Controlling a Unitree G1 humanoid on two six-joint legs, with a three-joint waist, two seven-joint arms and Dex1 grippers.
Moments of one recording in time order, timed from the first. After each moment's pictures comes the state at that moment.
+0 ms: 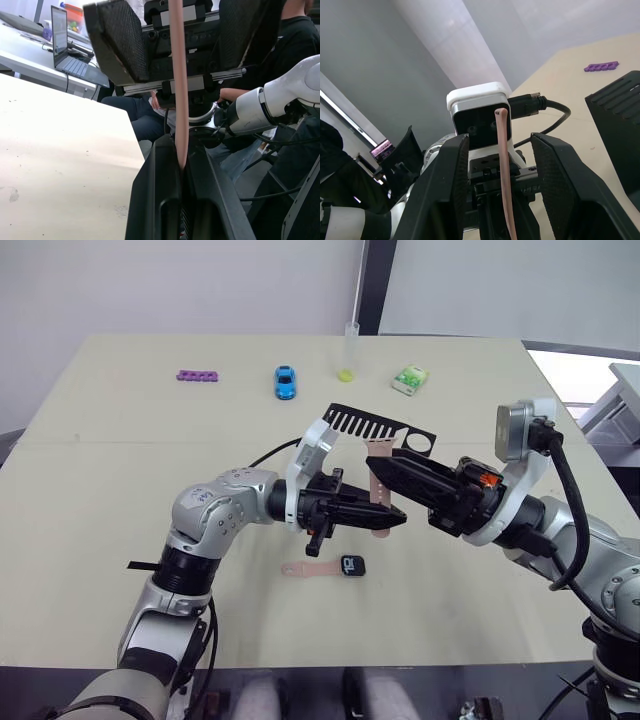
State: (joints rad) left arm -0.77 0.32 -0.16 -0.06 -0.74 0.89 -1.11; right arm -0.40 -0.72 -0.15 -0.59 1.72 0.78 0.09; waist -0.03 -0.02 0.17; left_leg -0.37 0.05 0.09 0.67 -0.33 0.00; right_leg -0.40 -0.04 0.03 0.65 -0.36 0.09
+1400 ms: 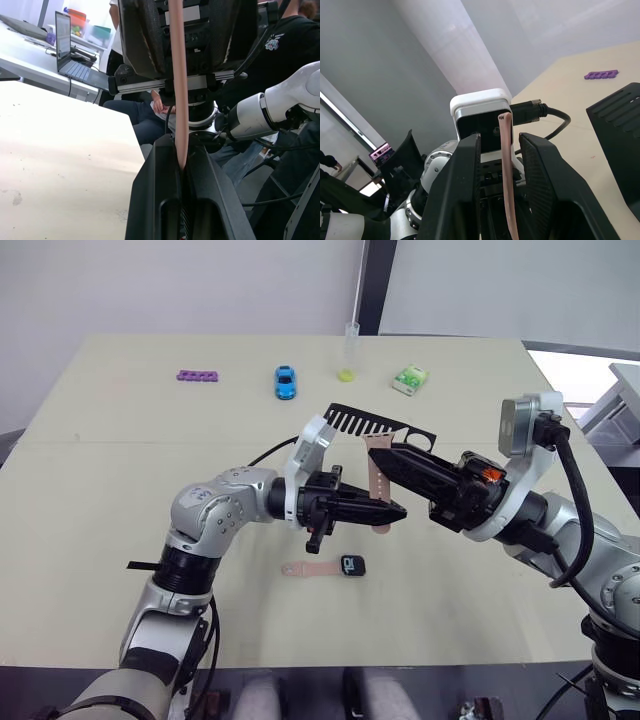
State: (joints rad) left arm -0.77 0.31 -0.14 -0.06 -0.75 0.90 -1.10; right arm -0.41 -0.71 -0.15 -0.59 1.71 0.76 0.09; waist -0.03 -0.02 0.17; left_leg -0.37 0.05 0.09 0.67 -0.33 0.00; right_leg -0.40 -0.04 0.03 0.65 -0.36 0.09
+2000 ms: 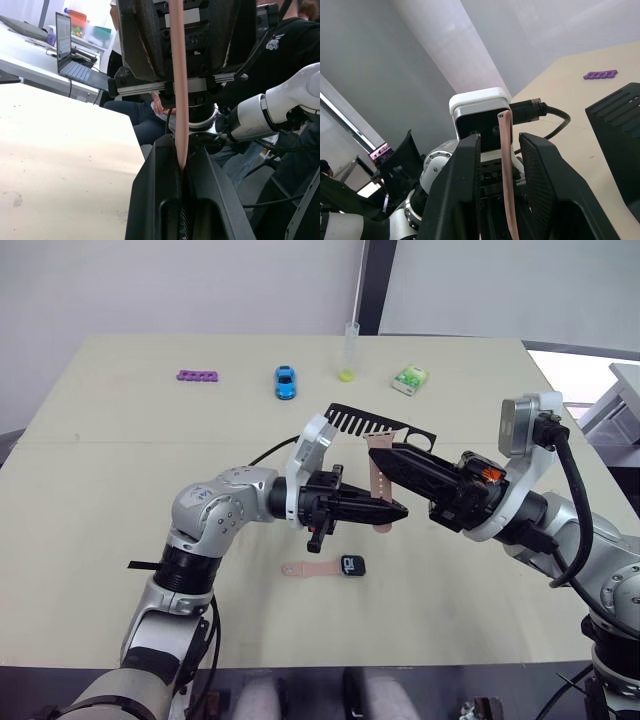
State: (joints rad) left arm -0.77 0.30 -0.13 -0.06 -0.75 0.90 -1.09; right arm -0.41 -0.71 -0.15 -0.59 1.71 0.76 0.09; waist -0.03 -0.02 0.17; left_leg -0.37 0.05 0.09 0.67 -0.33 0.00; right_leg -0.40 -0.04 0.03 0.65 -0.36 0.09
